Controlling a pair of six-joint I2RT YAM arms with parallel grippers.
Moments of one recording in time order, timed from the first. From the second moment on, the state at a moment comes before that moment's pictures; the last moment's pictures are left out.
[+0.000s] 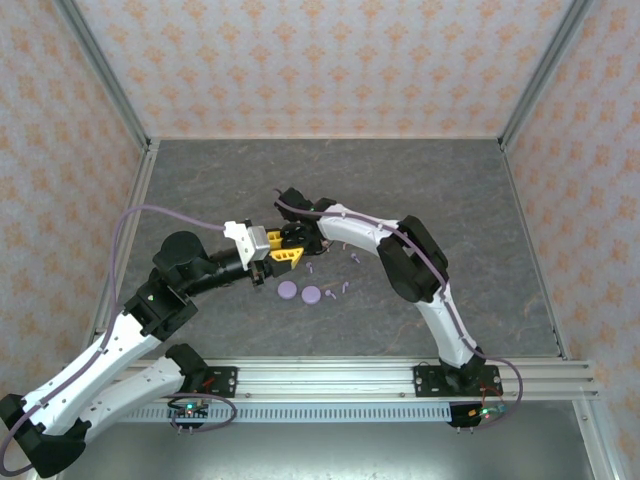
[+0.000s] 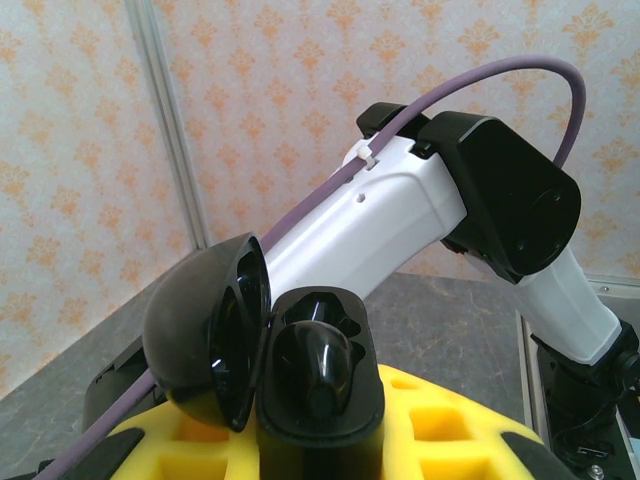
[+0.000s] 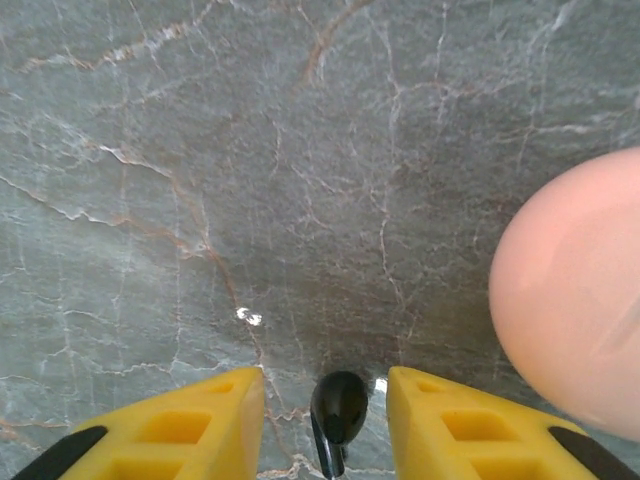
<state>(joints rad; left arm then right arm) -0.65 0.73 0.78 -0.06 0.48 0.10 0.82 2.25 1.75 -0.71 -0.16 0.56</state>
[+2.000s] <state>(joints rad) -0.65 0.93 0.72 0.18 0.50 -0.07 0.74 0.95 0.95 0.06 -0.46 0.50</state>
